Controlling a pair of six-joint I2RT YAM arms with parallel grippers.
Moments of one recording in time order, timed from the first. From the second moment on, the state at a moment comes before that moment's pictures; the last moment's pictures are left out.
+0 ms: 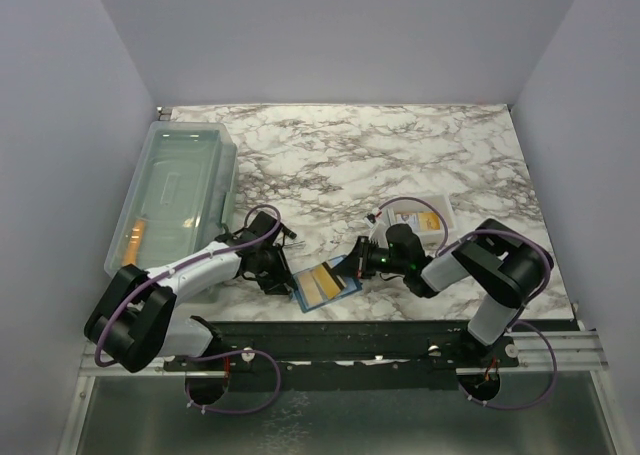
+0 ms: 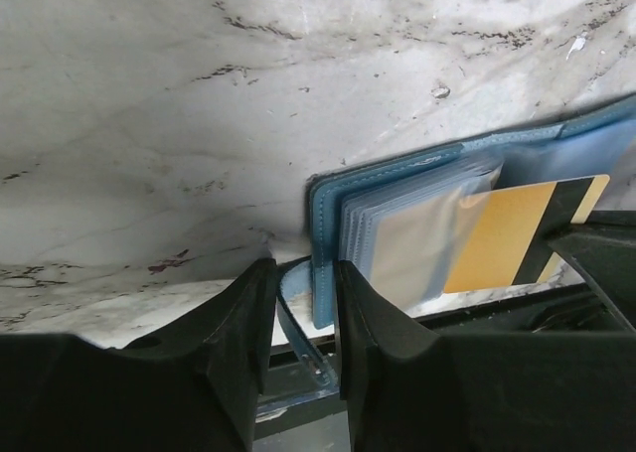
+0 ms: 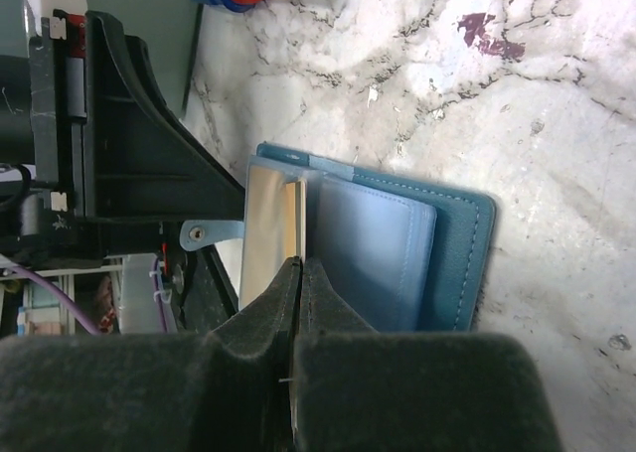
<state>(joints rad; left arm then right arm) -0.58 1.30 0.59 -0.50 0.21 -0.99 0.72 1.73 0.37 0.94 -0.49 0.87</state>
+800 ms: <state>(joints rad) -0.58 1.29 0.55 -0.42 0.25 -1.04 0.79 1.79 0.31 1.10 -0.32 0.94</state>
